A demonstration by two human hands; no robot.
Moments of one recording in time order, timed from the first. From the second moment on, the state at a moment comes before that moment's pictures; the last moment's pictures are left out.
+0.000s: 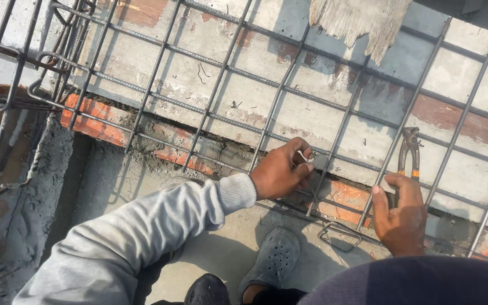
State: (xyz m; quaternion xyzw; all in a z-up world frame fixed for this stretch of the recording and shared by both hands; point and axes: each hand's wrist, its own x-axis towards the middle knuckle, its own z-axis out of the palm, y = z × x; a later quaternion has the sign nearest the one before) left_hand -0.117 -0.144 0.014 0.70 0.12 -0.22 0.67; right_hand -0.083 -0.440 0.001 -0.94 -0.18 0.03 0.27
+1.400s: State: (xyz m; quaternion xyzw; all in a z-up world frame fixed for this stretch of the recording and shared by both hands) left_hand -0.079 -0.178 -0.012 0.65 -0.05 -0.23 0.72; right_hand -0.080 -0.415 -0.048 -0.78 0.09 0.33 0.52
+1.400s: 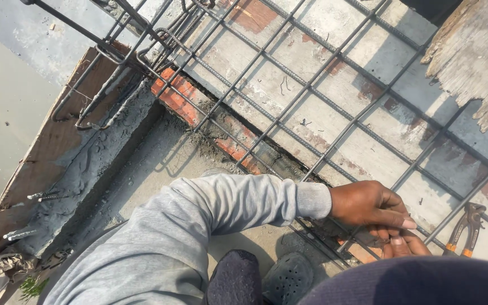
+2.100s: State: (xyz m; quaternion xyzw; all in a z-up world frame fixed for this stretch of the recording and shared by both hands) left_hand -0.063 -0.126 0.055 0.90 -0.37 0.15 0.18; right_hand -0.055 -0.433 0.000 -0.67 0.04 0.52 0.53
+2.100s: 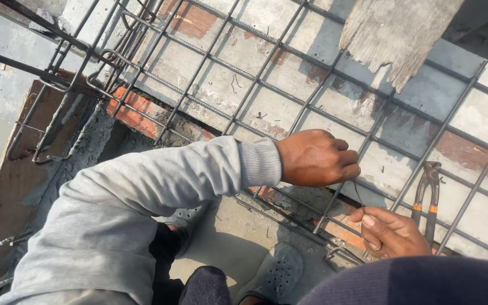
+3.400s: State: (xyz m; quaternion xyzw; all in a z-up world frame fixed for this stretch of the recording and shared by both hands) left_hand -0.007 -0.186 0.016 0.81 -0.36 -0.03 0.46; right_hand -0.060 -0.476 0.055 -0.71 0.05 0.45 0.54
